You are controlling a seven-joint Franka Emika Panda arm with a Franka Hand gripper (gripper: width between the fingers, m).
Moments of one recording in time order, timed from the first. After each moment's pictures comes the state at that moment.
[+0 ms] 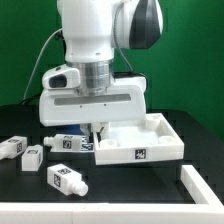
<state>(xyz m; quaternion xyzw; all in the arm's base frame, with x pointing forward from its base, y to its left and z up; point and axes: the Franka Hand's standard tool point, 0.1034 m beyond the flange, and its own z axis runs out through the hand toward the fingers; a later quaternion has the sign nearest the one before) 0.496 -0.033 0.054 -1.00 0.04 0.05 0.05</state>
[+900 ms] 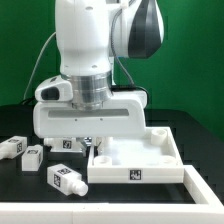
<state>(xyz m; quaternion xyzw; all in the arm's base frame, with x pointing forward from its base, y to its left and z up) 0.521 -0.028 0.031 -1.00 0.06 0.05 0.04</state>
